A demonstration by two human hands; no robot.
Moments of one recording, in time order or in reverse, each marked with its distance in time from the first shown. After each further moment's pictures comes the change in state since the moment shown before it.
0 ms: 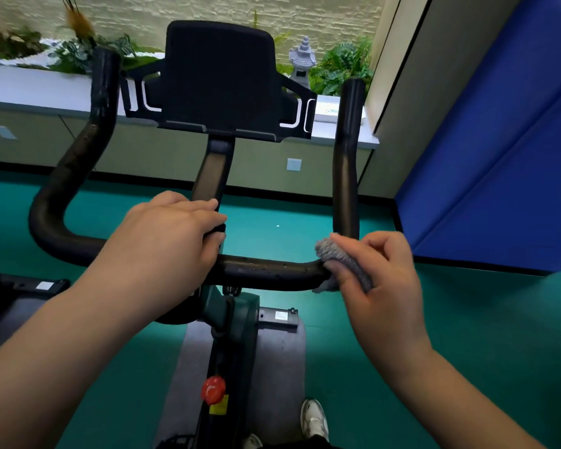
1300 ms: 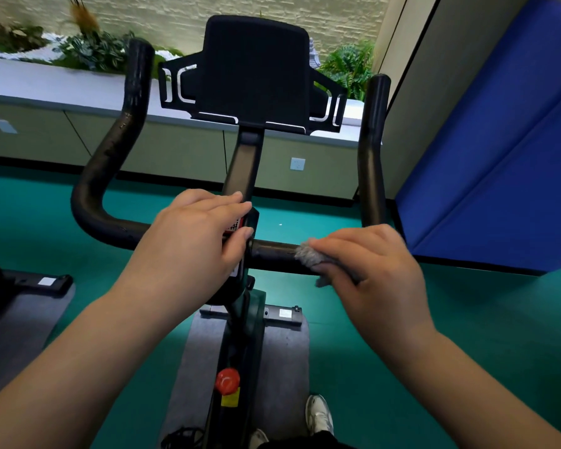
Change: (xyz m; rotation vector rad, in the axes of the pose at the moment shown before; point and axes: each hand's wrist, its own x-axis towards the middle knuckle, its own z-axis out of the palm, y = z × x) left_hand -0.028 -0.021 0.005 -0.175 0.097 -0.015; right_hand 0.000 -0.045 0.019 -0.236 -0.168 -0.241
